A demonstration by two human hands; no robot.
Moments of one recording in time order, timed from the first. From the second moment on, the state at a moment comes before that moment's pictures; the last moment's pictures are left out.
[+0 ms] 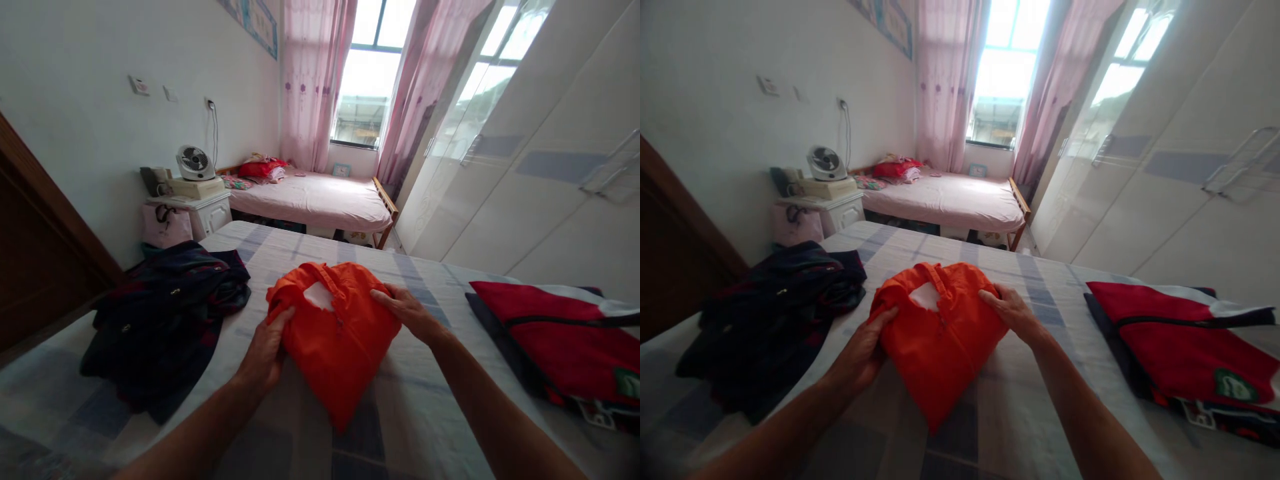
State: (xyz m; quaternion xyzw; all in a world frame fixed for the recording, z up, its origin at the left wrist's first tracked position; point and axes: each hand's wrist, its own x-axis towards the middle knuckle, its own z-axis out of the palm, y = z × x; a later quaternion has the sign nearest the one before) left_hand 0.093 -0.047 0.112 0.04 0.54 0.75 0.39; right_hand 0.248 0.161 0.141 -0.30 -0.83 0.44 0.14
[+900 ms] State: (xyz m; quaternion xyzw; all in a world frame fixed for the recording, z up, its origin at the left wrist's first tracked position) left_hand 0.074 0.008 0.081 0.57 0.67 0.47 0.05; right_hand 0.250 0.146 0.066 -0.33 -0.92 0.16 0.13
